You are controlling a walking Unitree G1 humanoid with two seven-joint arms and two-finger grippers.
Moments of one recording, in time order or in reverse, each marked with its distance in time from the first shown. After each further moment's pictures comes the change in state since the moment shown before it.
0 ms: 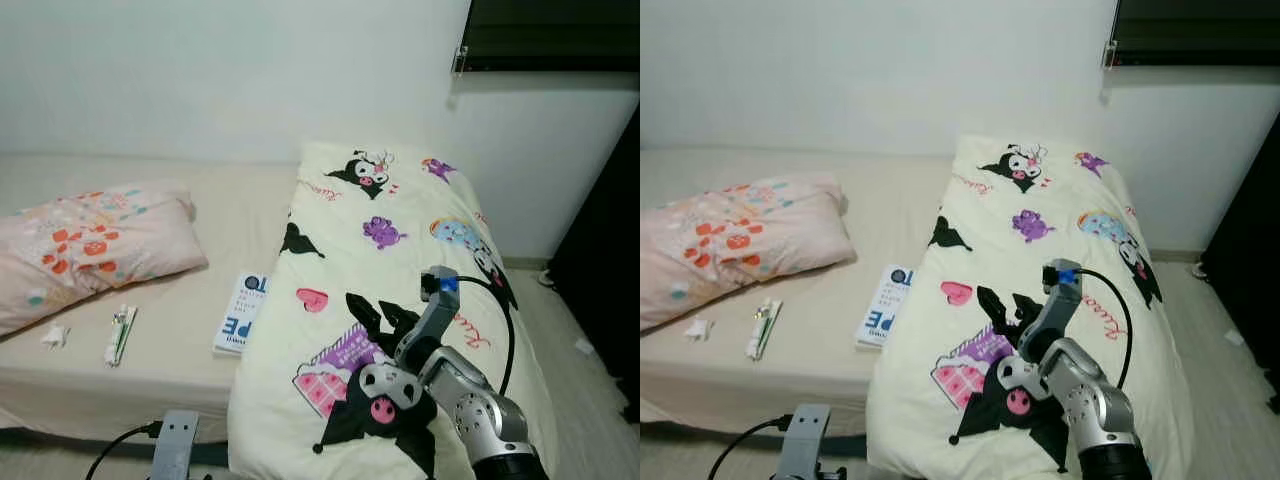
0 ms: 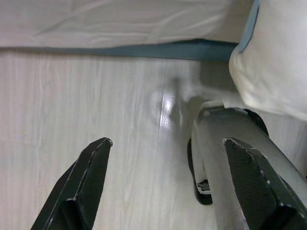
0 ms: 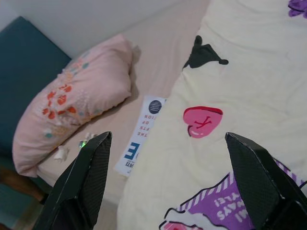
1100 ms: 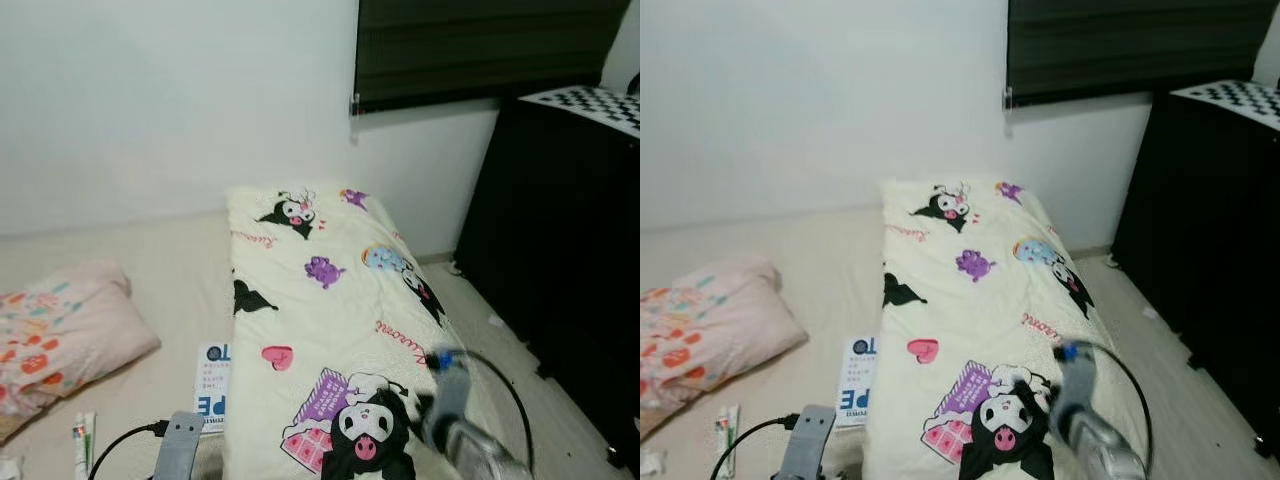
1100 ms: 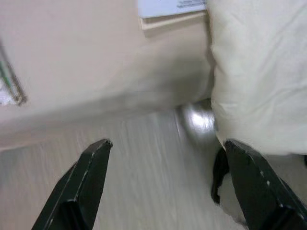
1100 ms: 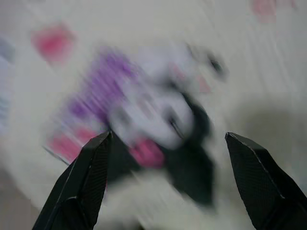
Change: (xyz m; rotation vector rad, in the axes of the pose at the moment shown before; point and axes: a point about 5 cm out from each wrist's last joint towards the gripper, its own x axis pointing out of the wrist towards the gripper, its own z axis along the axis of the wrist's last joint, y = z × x) left arm 0.000 -0.002 -0.003 0.058 0.029 -0.001; right arm -0.083 -0.108 -0.117 -0.109 0.458 -0.458
